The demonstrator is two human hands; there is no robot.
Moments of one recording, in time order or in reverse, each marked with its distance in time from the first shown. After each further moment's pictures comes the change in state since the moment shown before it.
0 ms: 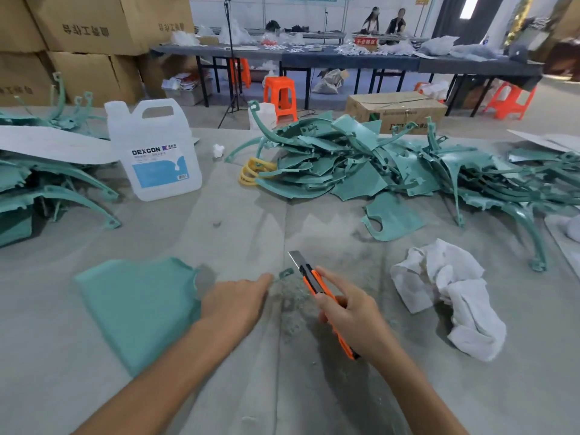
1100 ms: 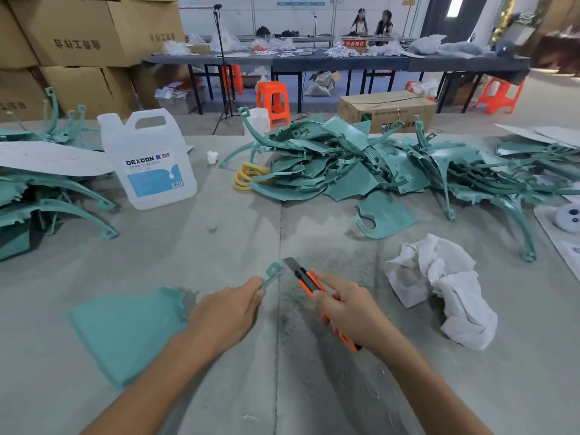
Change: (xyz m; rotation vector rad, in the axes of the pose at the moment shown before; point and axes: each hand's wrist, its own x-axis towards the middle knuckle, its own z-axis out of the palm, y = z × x) left_hand -0.013 -0.017 -0.001 -0.256 -0.025 0.041; right_hand 0.005 -0.004 -0.010 -0.078 -0.089 -0.013
